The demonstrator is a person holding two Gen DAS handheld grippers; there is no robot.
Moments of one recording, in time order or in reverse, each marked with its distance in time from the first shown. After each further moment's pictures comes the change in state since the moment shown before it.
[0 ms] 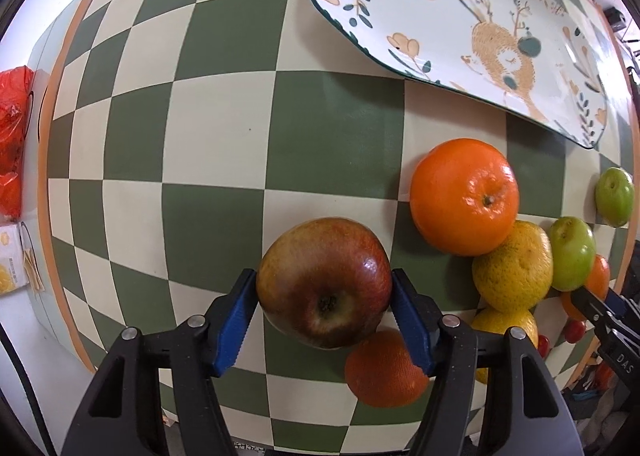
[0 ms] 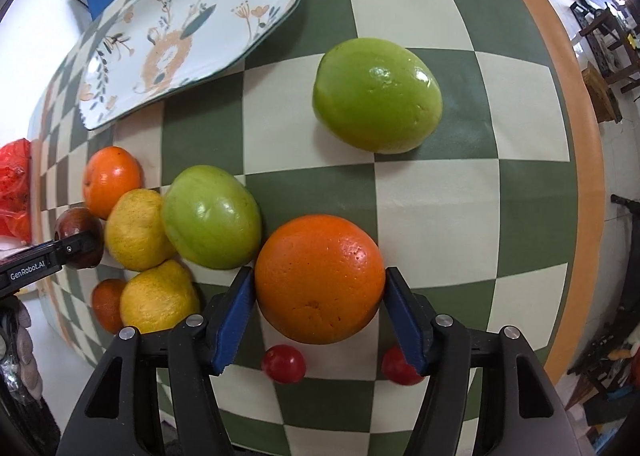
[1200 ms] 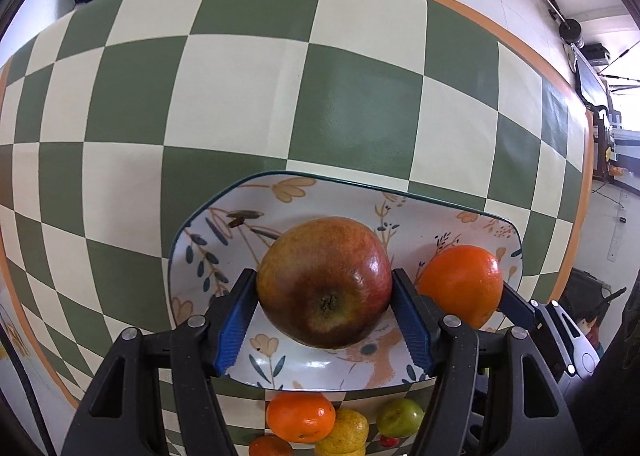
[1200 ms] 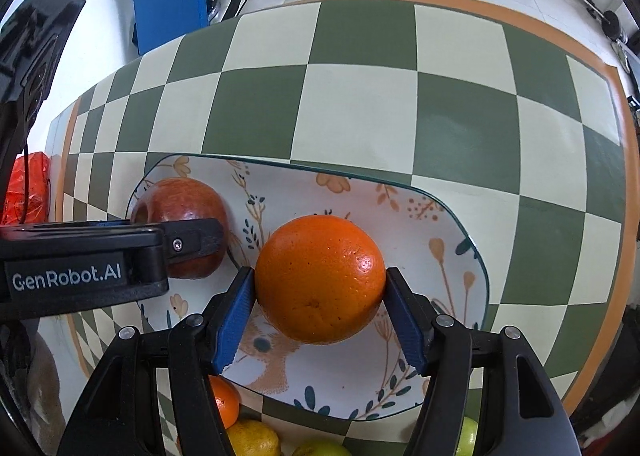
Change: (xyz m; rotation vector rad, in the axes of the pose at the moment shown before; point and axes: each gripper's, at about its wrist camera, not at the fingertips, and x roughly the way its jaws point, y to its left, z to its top) left arm -0.035 -0.049 0.216 -0.035 0.090 -0.229; right arm -0.005 0.115 0.223 -0.222 -0.019 0.014
